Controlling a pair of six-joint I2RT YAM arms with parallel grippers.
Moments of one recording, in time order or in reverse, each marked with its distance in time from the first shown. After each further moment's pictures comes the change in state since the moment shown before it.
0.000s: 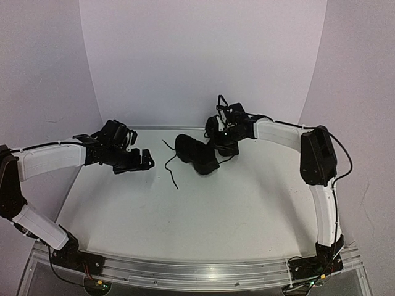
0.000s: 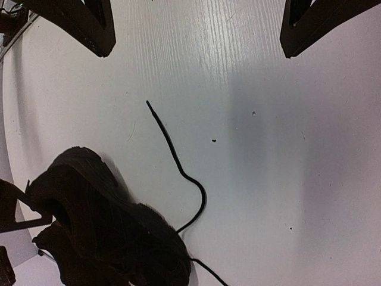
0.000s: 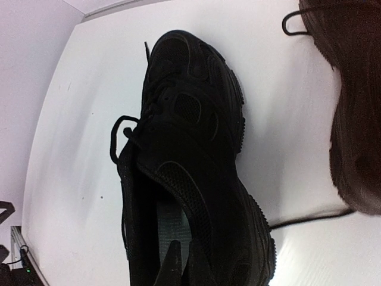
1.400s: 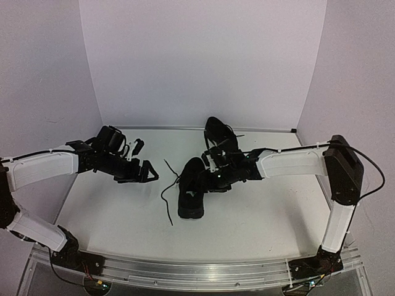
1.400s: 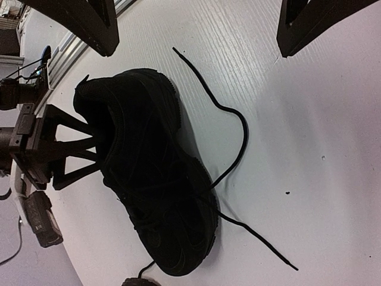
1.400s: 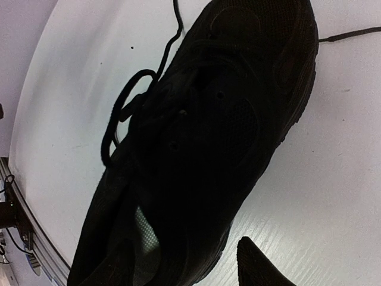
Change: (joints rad) left arm -0.033 -0.103 -0.085 -0.031 0.264 0.094; right arm 0.306 -0.352 -0.627 0.189 0.150 0.148
